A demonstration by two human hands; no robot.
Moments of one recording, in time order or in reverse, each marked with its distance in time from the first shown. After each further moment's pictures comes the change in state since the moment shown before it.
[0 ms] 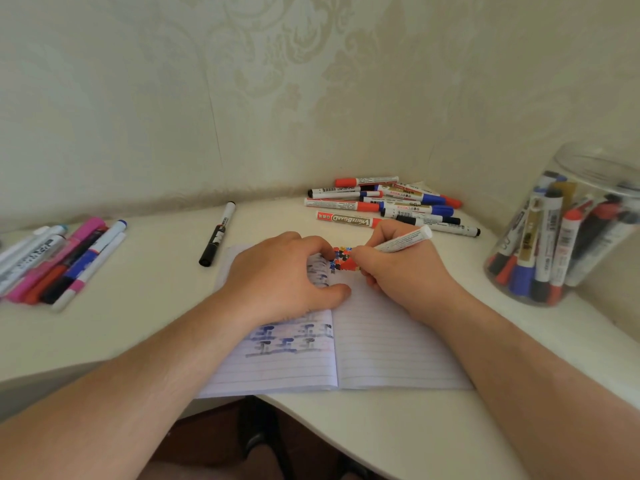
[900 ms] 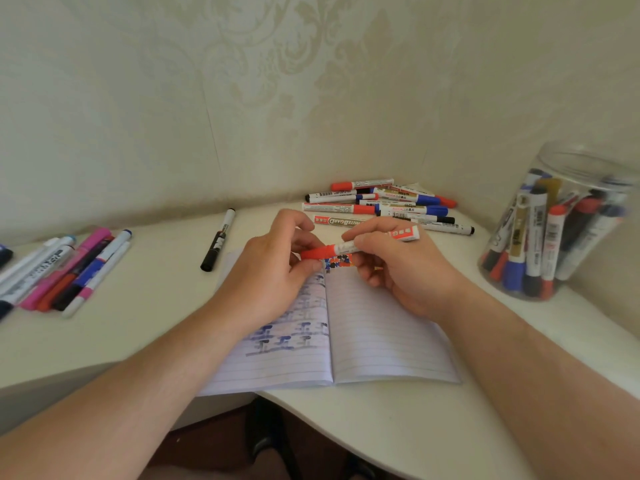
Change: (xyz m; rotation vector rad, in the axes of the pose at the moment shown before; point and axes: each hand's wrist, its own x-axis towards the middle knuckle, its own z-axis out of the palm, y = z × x) left_hand -0.007 -0.011 0.002 -0.458 0.251 0.179; right_hand -0.002 -0.008 -0.012 0.383 -0.231 -0.001
